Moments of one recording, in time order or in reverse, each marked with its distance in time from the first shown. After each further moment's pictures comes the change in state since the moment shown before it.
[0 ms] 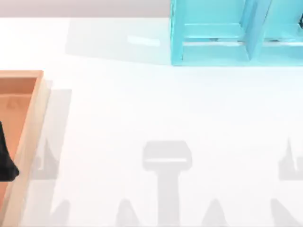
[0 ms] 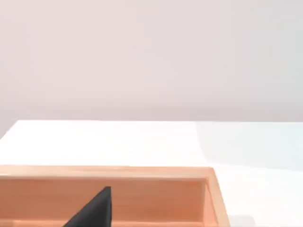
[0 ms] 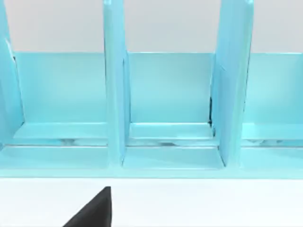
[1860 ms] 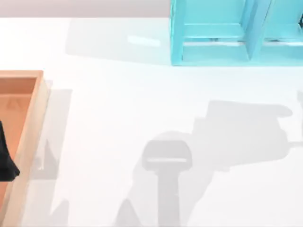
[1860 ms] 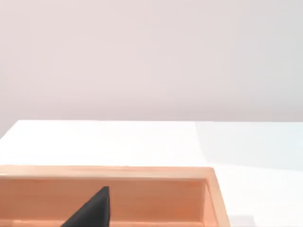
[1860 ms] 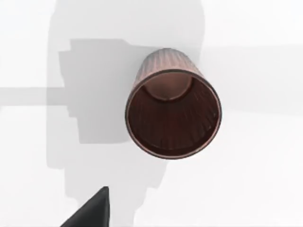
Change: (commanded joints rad) left arm 0.000 0.000 0.000 0.000 0.000 0.000; right arm -0.261 1.930 1.693 -1.335 0.002 -0.246
